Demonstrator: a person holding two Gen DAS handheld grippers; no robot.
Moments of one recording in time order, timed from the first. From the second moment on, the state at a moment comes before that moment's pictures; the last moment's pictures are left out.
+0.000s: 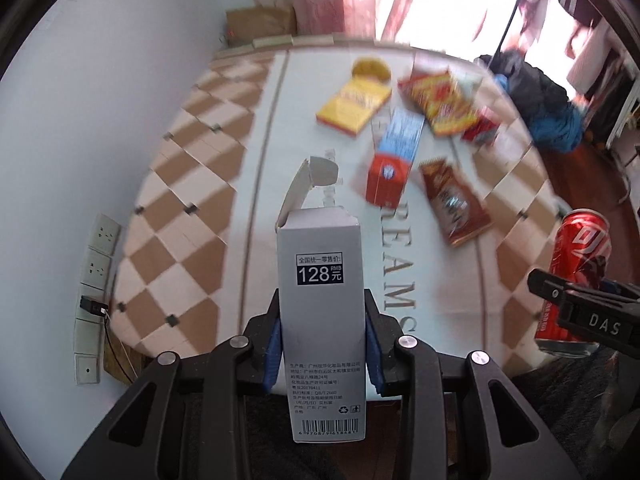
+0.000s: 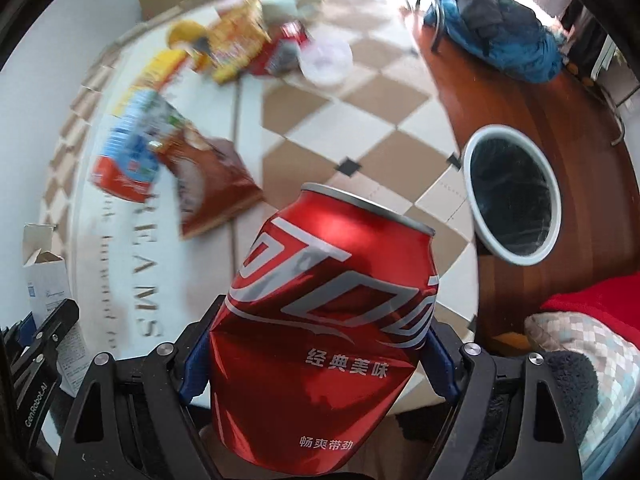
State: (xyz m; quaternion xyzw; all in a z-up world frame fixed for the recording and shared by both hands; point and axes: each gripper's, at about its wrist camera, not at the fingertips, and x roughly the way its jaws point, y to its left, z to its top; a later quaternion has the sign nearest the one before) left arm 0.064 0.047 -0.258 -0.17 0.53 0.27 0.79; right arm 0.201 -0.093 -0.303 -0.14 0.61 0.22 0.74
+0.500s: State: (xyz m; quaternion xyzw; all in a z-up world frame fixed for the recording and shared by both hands) left arm 0.141 0.014 -0.124 -0.11 0.41 0.20 0.88; right arm 0.225 -0.167 -0.148 -0.04 0.52 0.28 0.80
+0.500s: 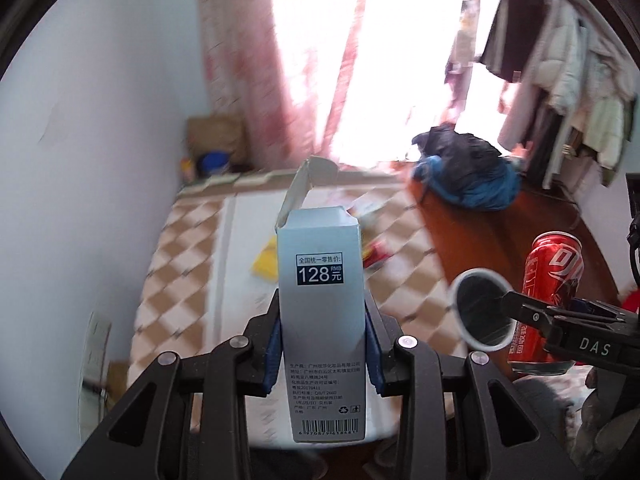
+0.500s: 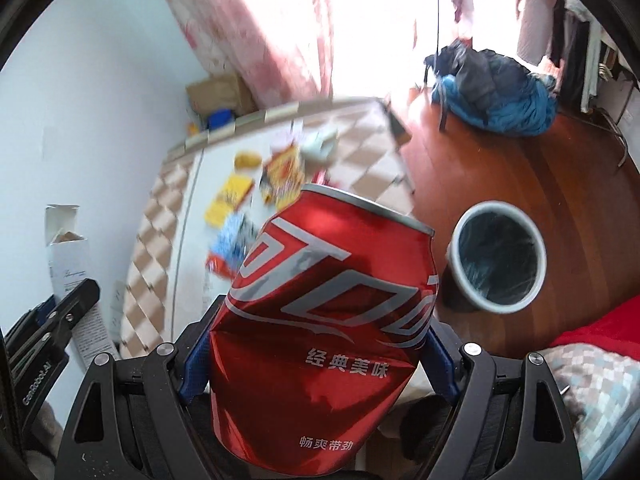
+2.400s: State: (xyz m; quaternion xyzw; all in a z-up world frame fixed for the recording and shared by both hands) left arm 0.382 -0.209 -0.269 -0.06 0.59 0.06 0.80; right arm 0.422 -0.440 -0.297 0.00 0.63 0.06 0.77
